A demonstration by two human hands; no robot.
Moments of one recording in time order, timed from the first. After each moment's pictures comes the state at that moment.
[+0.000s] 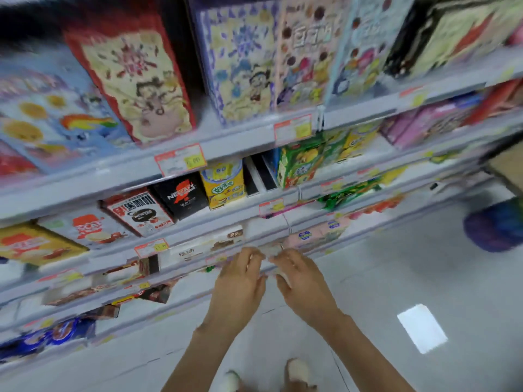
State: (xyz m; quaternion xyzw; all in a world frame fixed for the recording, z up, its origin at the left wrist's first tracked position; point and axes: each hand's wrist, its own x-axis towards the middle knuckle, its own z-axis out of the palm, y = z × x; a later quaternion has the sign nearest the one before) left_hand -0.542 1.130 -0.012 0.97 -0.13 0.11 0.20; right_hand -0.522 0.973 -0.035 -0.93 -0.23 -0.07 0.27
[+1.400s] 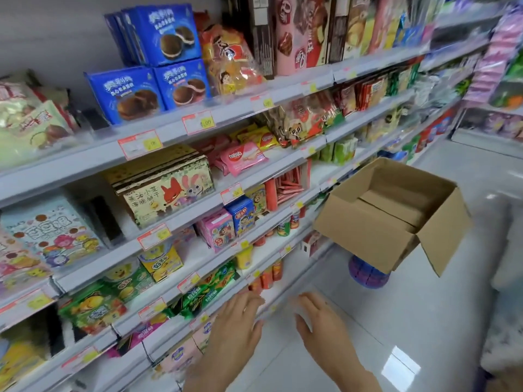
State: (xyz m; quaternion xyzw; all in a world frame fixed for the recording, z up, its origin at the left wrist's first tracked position) left_hand -0.452 0.699 0.104 0.92 -0.33 0.11 0.19; right_hand -0.509 0.510 0.096 -0.94 0.02 -0.10 0.32
